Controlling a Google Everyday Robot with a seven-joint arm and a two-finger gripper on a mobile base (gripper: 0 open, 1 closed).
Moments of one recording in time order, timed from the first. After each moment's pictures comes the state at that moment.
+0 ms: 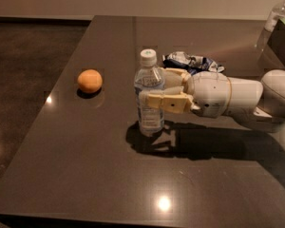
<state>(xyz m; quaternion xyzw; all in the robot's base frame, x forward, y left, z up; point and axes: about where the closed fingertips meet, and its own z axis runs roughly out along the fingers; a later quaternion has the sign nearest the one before) 0.468 -0.024 0.948 -0.46 0.50 0.48 0.56</state>
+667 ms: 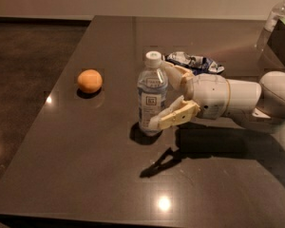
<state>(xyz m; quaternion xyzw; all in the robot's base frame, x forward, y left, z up) 0.468 -0.024 0.941 -0.46 0.51 0.48 0.55</state>
